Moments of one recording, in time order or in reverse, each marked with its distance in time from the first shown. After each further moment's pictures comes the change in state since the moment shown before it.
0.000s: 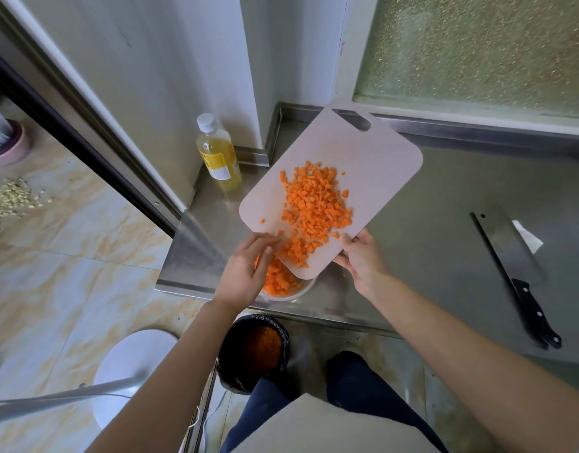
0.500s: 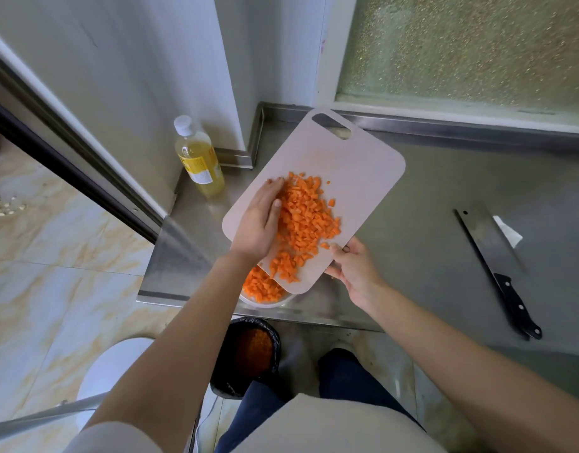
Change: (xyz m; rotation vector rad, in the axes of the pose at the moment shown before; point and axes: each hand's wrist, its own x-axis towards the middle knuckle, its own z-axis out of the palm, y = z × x) left_hand 0.085 0.020 0.022 0.017 -0.022 0.002; right_hand -0.003 0.006 -0.014 0.010 -0.089 -0.015
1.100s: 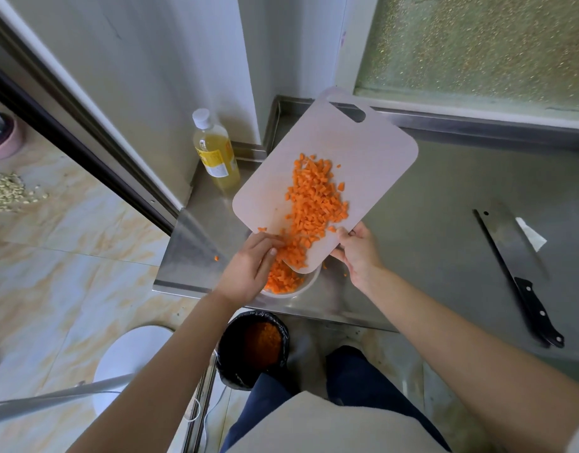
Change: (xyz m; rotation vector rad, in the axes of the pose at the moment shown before) left_hand -0.077 -0.025 -0.021 0.028 -0.123 0.114; right_hand 0.019 -0.005 0.021 0.000 0.081 -0.001
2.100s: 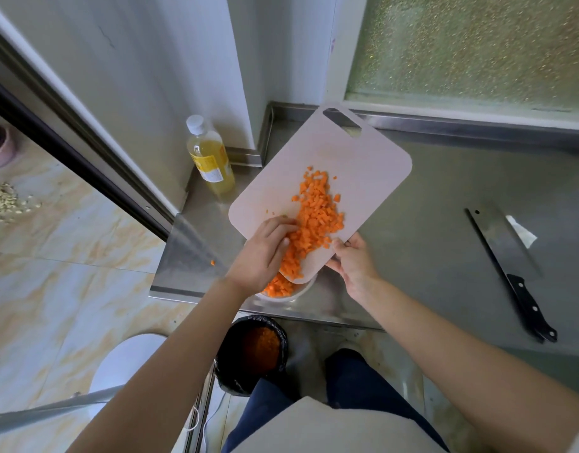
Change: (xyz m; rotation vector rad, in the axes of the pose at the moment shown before) left_hand 0.032 0.010 0.008 0.079 -0.083 0.077; right_hand -0.009 0.012 -0.006 0.075 -0.005 0.013
